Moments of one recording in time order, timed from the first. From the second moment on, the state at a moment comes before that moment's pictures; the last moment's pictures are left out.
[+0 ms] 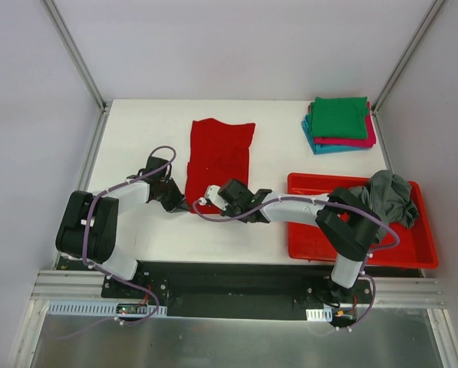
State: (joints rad) left arm -0.21 1.54 0.72 -0.33 0.34 -0.86; right arm 1.00 1.79 1.05 -0.30 0.21 -0.37
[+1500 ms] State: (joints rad) left arm -0.23 0.69 0.79 -0.85 0.13 -0.95; right arm 1.22 1.30 0.73 0.13 -0.48 0.62
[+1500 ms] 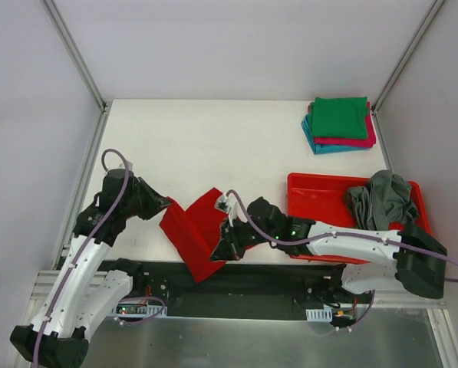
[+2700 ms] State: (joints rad) left arm -0.56 1.48 1.07 -0.51 -0.01 -0.94; right arm 0.80 0.99 0.53 -0.20 -0.26 0.55
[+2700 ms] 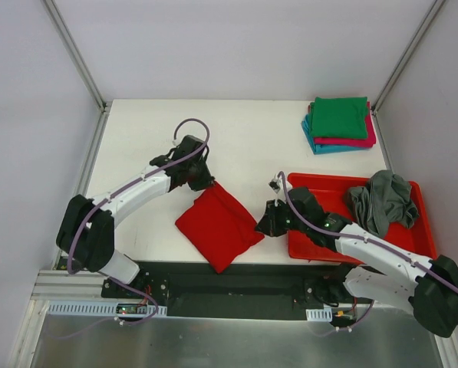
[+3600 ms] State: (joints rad) left arm -0.56 1.50 1.08 -0.46 0.07 -0.81; right arm 0.80 1.02 0.64 -0.33 -0.24 0.50
